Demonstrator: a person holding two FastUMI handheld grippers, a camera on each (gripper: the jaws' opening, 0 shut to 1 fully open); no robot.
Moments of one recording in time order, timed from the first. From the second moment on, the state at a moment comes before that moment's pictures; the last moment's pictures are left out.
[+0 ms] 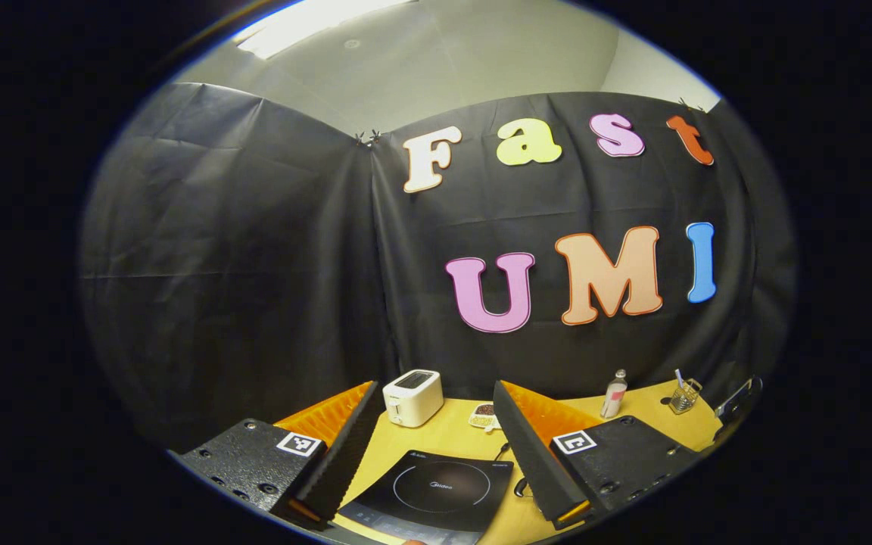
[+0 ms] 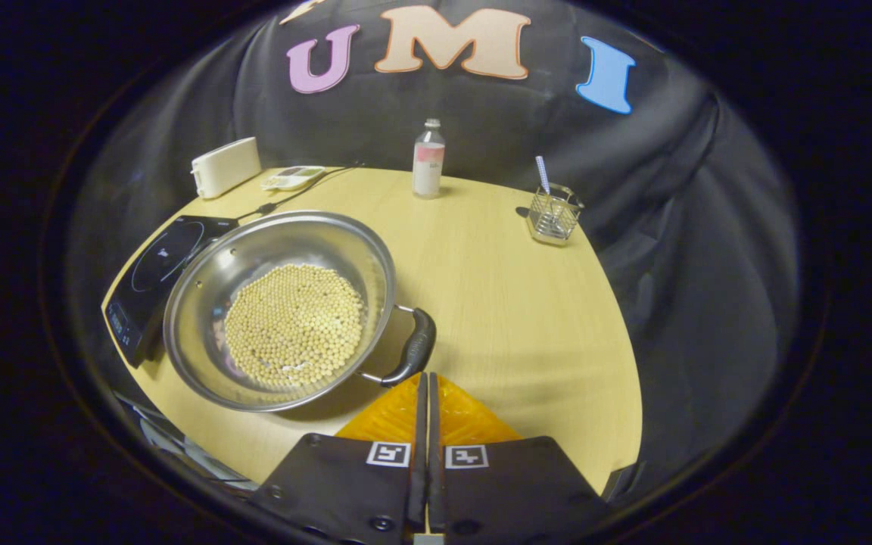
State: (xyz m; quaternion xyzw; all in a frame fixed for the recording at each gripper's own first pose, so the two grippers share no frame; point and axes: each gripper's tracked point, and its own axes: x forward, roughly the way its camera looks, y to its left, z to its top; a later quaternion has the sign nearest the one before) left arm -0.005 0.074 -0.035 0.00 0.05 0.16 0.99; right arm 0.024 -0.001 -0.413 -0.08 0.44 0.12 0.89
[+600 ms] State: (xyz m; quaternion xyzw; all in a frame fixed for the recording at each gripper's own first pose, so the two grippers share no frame) left arm 0.011 0.063 -0.086 -0.04 0.10 0.12 0.99; right arm 0.034 0.005 -0.362 -0.01 0.38 0.09 0.92
